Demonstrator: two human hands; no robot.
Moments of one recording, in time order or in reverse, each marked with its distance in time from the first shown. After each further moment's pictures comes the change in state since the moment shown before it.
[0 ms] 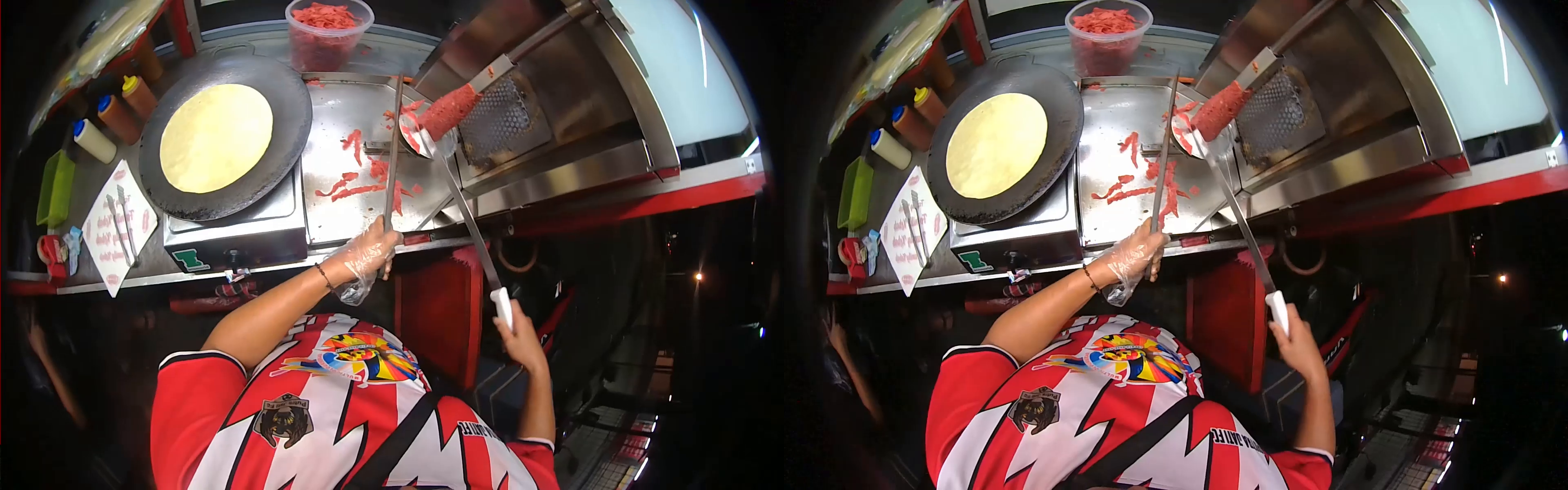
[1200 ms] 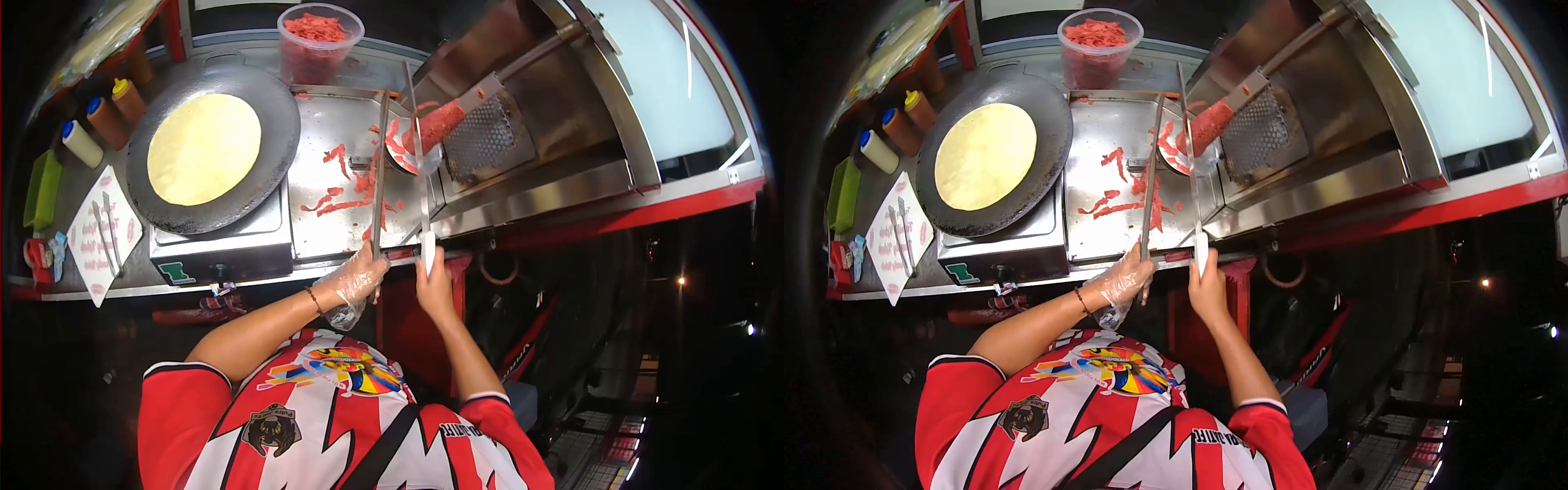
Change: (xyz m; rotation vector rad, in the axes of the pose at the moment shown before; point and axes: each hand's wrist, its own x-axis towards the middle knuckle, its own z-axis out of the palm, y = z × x) left_hand 0.003 -0.018 0.012 0.041 0.028 0.001; right_hand 0.144 -0.060 0.125 0.118 0.346 -0.282
